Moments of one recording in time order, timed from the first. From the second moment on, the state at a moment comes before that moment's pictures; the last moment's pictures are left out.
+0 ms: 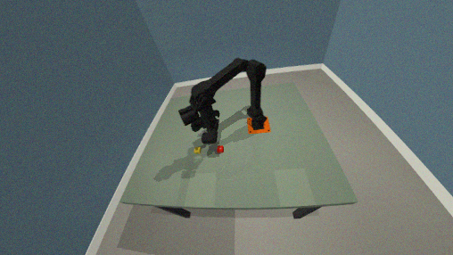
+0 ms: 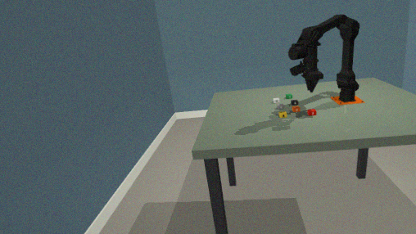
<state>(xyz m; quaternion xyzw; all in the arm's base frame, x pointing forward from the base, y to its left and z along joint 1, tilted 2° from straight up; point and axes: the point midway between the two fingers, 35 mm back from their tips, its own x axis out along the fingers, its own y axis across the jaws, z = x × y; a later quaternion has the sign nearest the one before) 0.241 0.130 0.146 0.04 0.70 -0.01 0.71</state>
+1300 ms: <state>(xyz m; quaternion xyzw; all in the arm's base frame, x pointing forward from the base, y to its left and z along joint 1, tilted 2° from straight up) 0.236 0.133 0.048 0.04 0.70 -0.01 0.71</state>
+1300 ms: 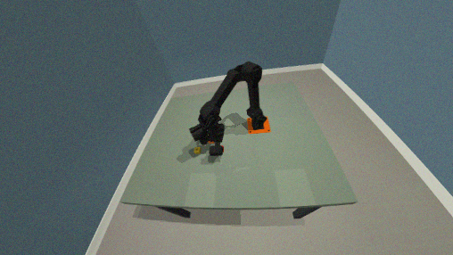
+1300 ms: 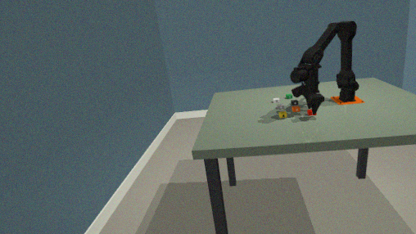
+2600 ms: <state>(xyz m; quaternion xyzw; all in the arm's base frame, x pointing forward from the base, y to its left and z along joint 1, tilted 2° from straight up) 0.235 0.133 0.046 0.04 0.70 -0.01 0.71</state>
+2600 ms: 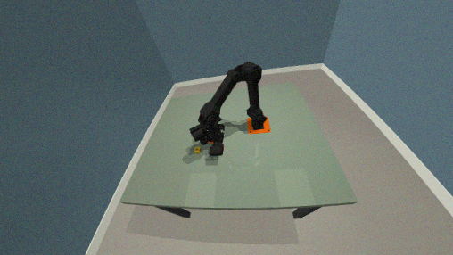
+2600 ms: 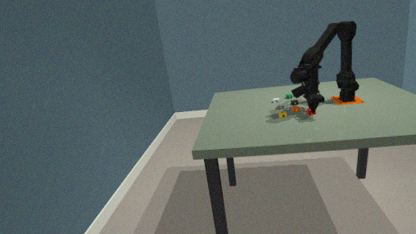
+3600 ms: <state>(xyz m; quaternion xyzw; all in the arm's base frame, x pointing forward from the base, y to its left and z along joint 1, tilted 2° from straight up) 0.236 0.133 0.059 0.04 0.71 -0.01 0.71</state>
